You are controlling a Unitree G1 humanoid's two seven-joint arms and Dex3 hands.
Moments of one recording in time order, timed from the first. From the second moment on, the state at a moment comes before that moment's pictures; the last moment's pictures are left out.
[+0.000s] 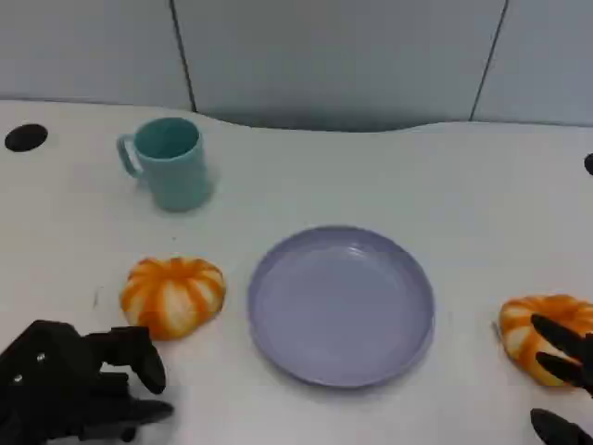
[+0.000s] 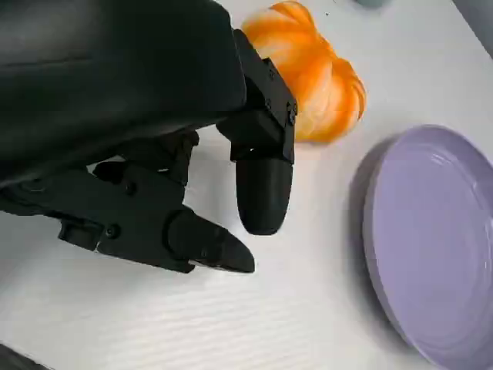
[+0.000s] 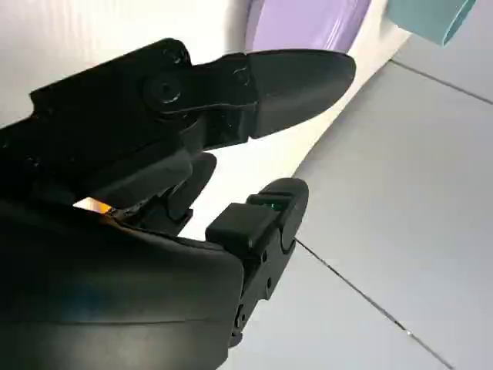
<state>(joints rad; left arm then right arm) 0.01 0.40 -0.03 0.21 0.02 0.04 -0.47 0.40 -0.13 -0.09 -0.03 -0.28 -0.53 -0.13</state>
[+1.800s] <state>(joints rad) -0.51 0.52 -0.40 0.50 0.96 -0.32 -0.23 0.40 -0.12 -0.06 -0.05 -0.30 -0.50 -0.15</state>
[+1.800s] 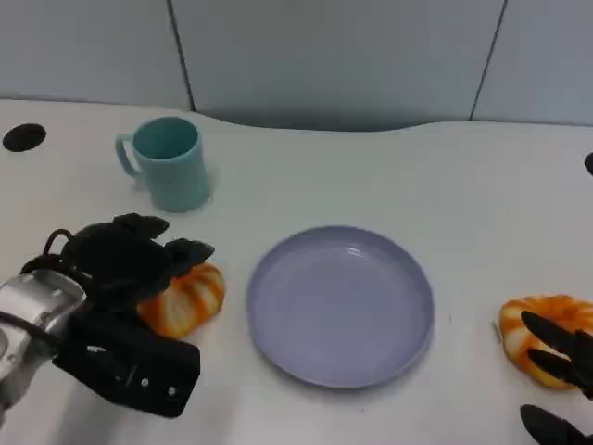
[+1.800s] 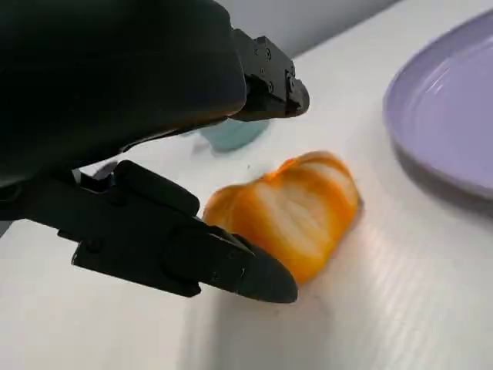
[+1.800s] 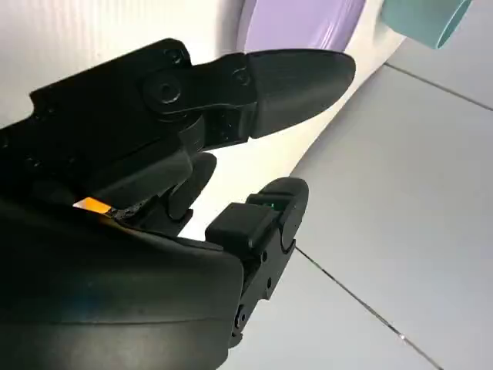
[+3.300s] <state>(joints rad) -0.85 0.31 -0.61 1.30 0.79 -0.37 0.13 0.43 -0.12 -0.08 -0.14 -0.32 -0.47 -0.15</state>
